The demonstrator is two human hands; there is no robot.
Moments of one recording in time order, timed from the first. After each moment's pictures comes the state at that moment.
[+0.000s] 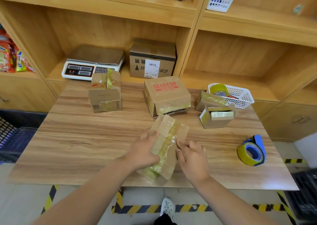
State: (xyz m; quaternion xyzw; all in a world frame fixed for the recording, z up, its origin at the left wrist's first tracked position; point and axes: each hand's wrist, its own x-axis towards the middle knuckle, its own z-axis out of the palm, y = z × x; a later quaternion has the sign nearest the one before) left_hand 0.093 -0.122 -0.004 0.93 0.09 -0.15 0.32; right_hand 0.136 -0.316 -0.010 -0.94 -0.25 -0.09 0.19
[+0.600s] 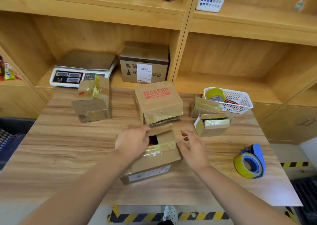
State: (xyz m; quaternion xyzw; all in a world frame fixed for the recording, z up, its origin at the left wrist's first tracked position) left_hand 0.173 -0.125 0.017 0.98 0.12 0.05 0.17; right_hand 0.241 -0.336 -0.010 -0.92 -0.19 0.04 0.35
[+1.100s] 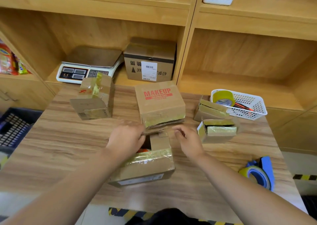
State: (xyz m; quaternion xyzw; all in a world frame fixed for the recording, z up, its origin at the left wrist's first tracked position) left_hand 0.194 -0.132 0.036 0.98 0.10 0.08 0.12; right_hand 0.316 -0.324 -0.016 -0.86 -0.25 0.12 0.42
